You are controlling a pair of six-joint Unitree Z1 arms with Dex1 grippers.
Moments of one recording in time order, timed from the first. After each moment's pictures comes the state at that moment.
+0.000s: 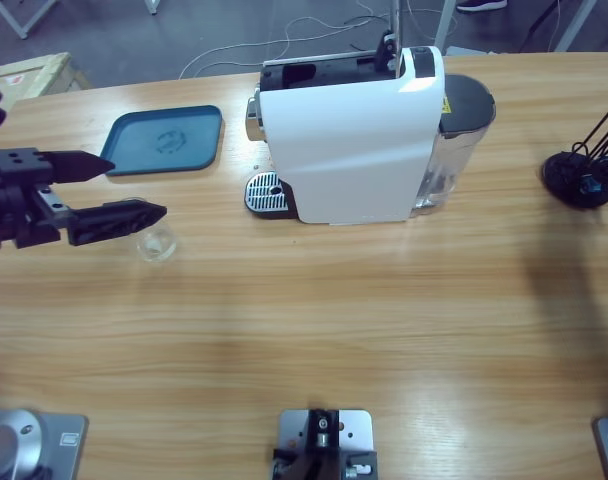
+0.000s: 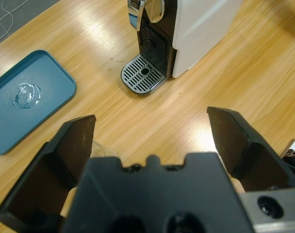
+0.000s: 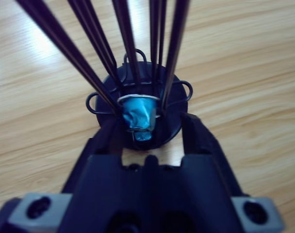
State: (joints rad) arm 0 -0.86 1.17 -0.76 0.23 0.05 0.00; arm 1 0.17 1.61 -0.37 -0.46 -0.32 0.33
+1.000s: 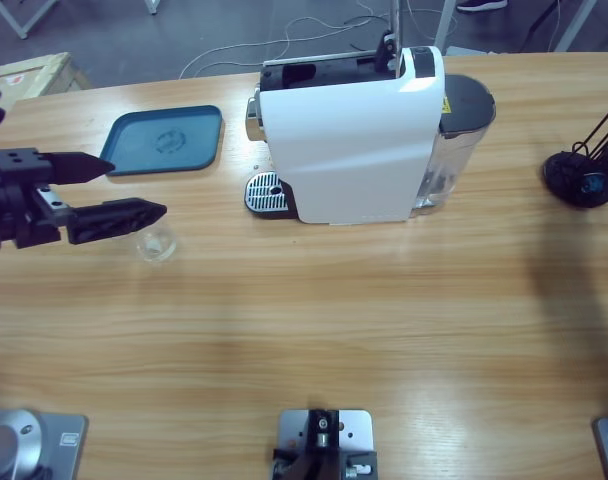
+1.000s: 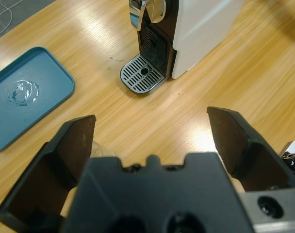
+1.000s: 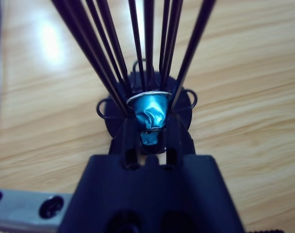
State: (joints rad) arm 0 -0.86 1.17 -0.76 0.23 0.05 -0.03; arm 1 0.16 1.57 -0.35 -0.50 -0.29 0.30
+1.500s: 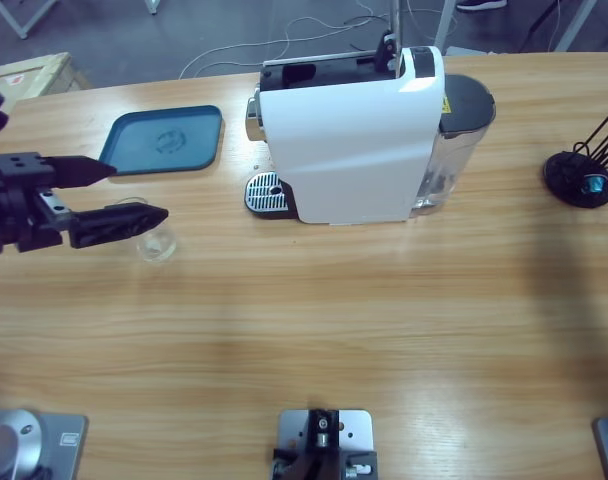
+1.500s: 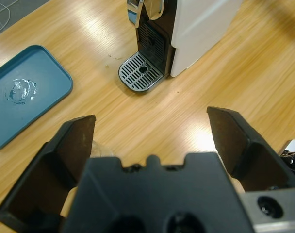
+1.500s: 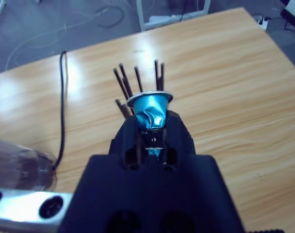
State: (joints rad) arm 0 -0.87 1.17 -0.75 0.23 0.05 -0.04; arm 1 0.16 1.20 -0.59 -0.07 -0.31 0.30
